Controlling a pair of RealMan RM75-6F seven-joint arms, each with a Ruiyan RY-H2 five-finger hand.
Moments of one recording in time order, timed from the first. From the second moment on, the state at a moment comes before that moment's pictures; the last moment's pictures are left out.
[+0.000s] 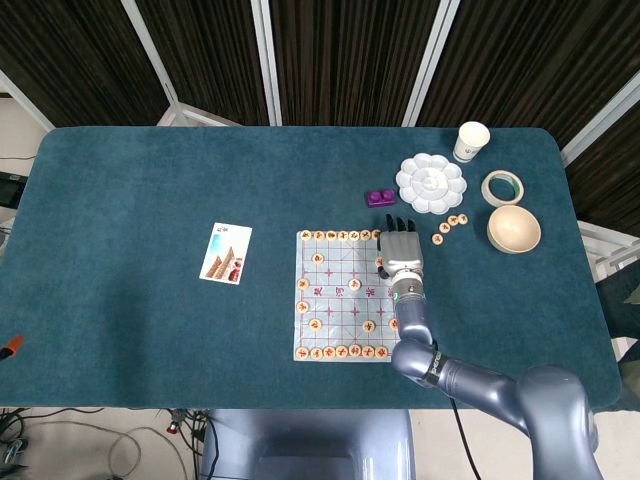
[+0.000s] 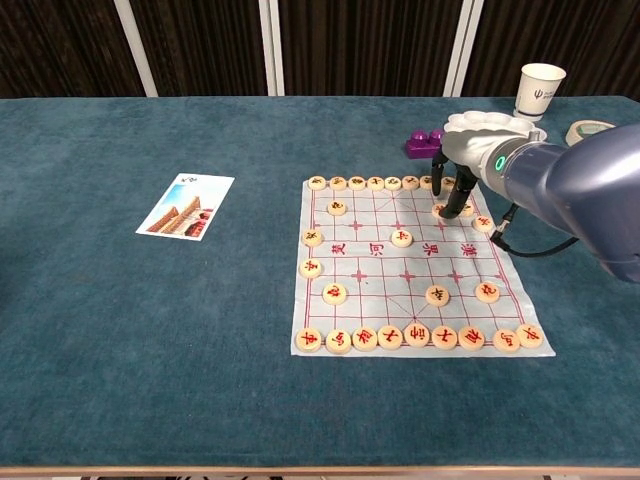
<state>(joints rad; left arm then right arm) -0.03 -1.07 -0.15 -1.76 1.23 1.53 0.13 1.00 -1.81 0.36 -1.10 -0.38 0.94 -0.83</state>
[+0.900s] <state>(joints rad) -0.02 -1.06 -0.14 -1.78 1.26 1.54 0.11 0.48 -1.21 0.21 -1.95 -1.05 1.32 -0.31</state>
